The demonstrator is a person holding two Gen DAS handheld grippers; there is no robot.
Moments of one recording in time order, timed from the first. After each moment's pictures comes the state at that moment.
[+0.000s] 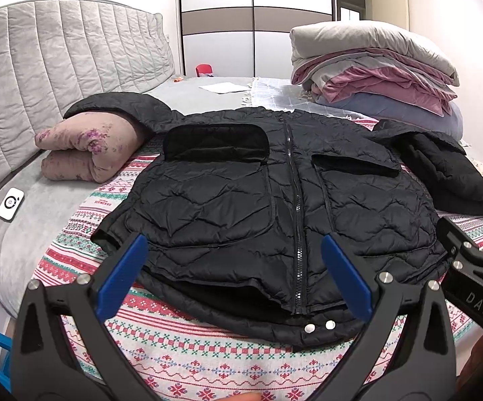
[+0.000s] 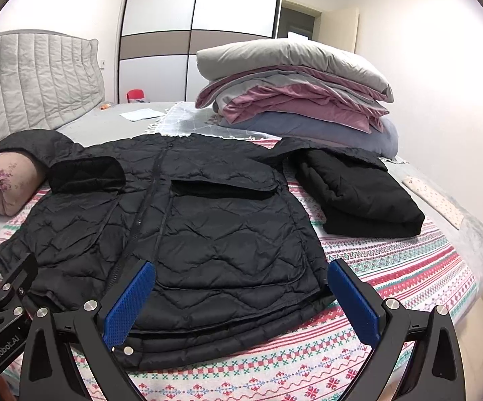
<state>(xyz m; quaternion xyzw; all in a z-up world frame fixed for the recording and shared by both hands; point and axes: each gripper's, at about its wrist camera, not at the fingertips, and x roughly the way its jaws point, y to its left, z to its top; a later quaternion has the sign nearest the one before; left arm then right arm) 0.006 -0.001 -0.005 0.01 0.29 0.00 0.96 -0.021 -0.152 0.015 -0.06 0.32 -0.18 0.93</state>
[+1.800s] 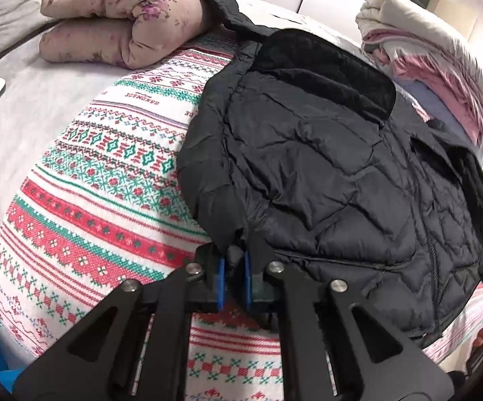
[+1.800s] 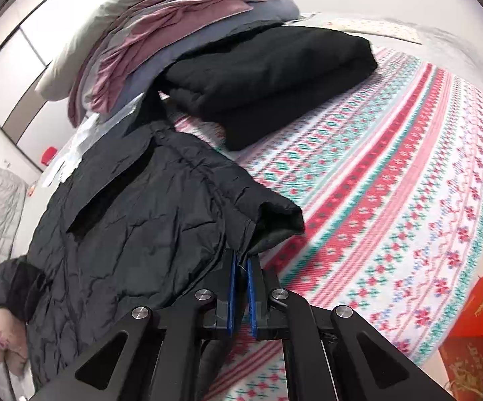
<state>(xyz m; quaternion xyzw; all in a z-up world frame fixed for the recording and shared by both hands) 0.063 0.150 -0.094 -0.09 0.48 0.02 0.87 -0.012 -0.343 -0.057 0.28 0.38 -0.30 0.83</state>
